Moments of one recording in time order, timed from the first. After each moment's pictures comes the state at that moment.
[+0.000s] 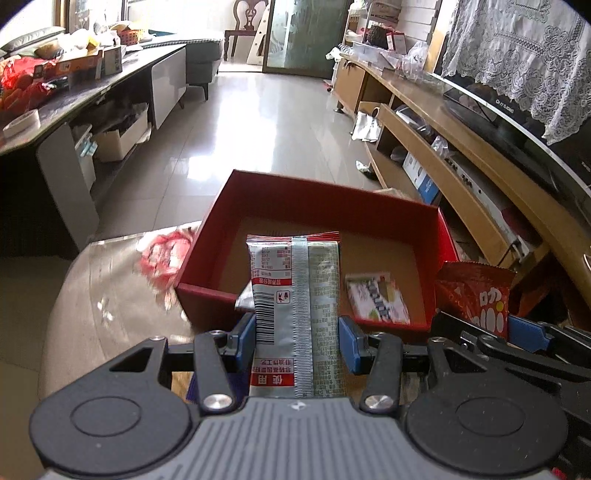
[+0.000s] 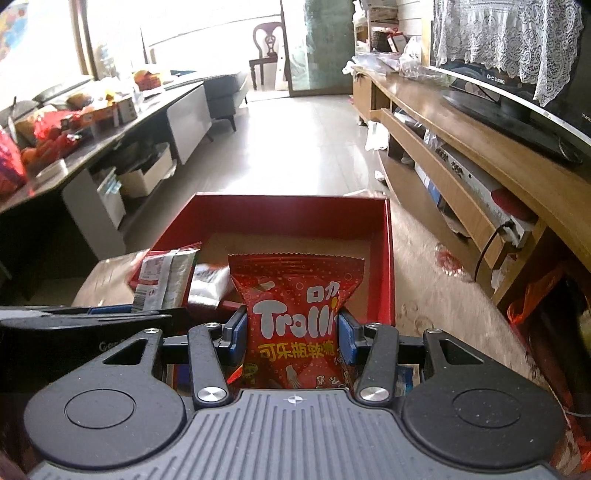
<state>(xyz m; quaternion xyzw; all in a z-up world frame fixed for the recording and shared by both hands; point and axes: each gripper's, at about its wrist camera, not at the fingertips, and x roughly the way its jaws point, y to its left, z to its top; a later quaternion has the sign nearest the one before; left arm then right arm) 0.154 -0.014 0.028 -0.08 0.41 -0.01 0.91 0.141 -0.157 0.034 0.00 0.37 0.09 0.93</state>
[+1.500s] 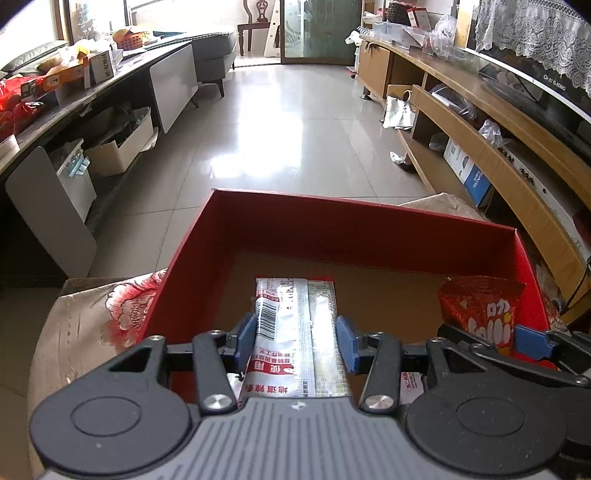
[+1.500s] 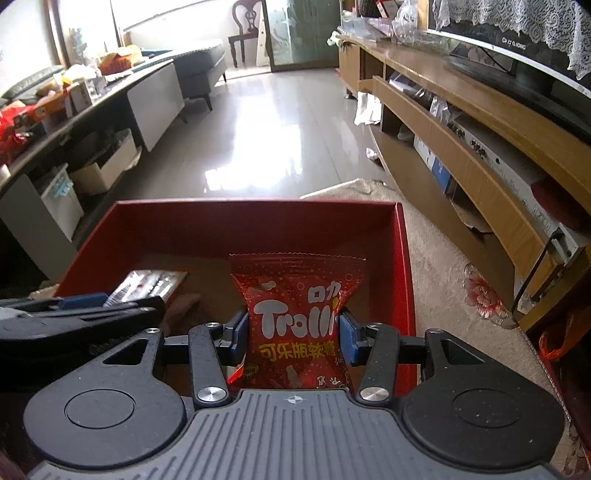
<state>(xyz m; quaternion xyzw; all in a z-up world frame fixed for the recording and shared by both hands) 0.266 -0.035 -0.019 -0.03 0.43 0.04 0.90 0.253 -0.158 -0.020 0.01 0.41 0.07 0.91</state>
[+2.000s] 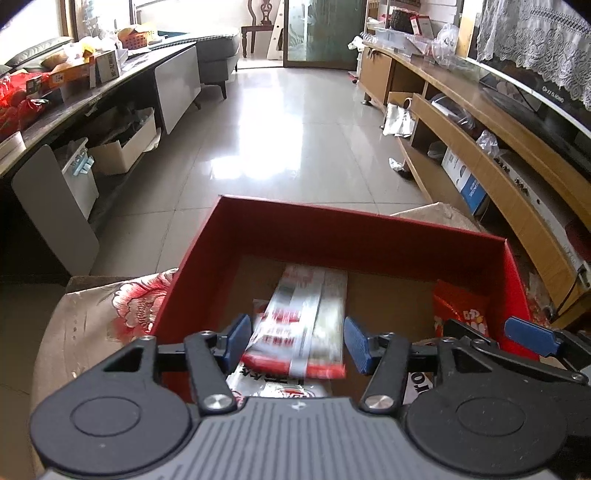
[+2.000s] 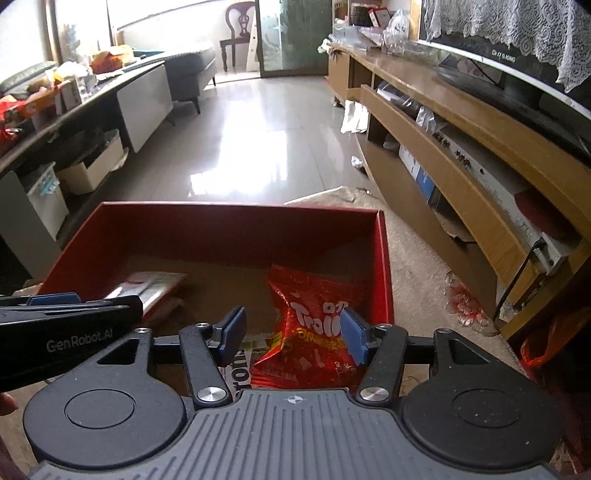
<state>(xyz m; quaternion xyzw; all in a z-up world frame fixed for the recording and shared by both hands) 0.256 -0.029 -0.005 -0.04 0.42 0.04 0.90 0.248 -0.162 -0.014 -0.01 0.39 0.05 0.92</state>
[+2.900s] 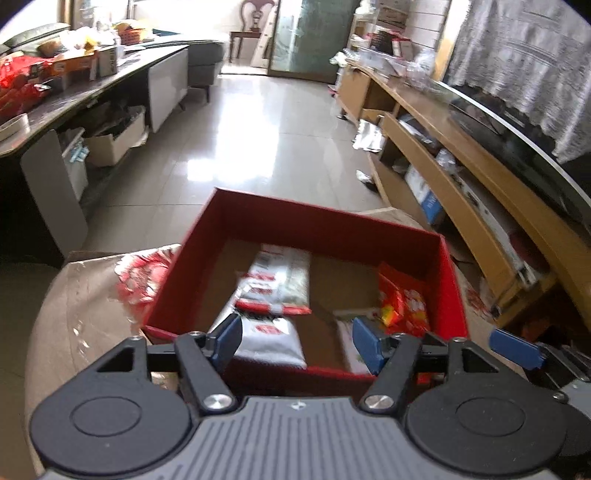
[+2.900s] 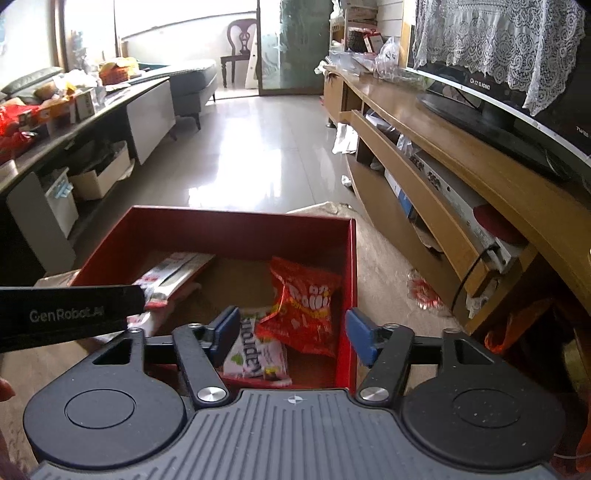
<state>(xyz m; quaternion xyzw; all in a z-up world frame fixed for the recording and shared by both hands) 0.190 -0.029 0.027 -0.09 0.41 -0.01 0.91 0.192 -0.167 0.019 -0.03 0.37 0.04 0.93</state>
